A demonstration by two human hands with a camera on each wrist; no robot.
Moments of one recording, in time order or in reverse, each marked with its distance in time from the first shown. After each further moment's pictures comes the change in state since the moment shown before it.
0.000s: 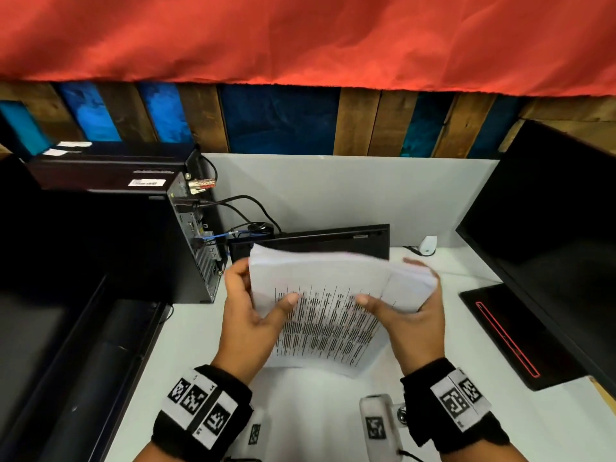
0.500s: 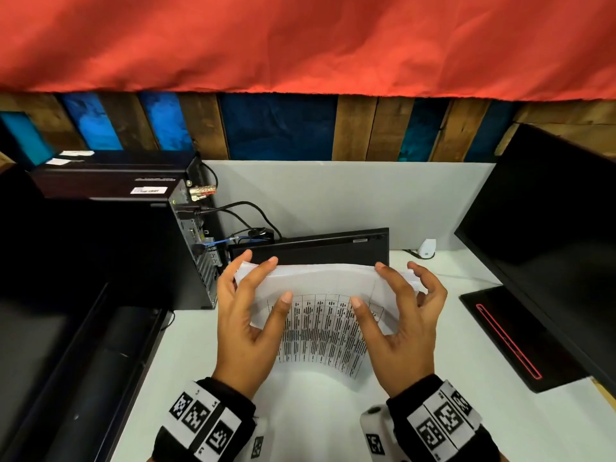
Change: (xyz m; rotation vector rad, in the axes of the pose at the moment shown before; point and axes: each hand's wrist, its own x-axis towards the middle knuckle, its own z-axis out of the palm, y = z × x) left_hand -0.009 0.011 -0.005 0.319 0.040 0.271; right_hand -0.021 -0.001 0.010 -0.546 0.002 -0.453
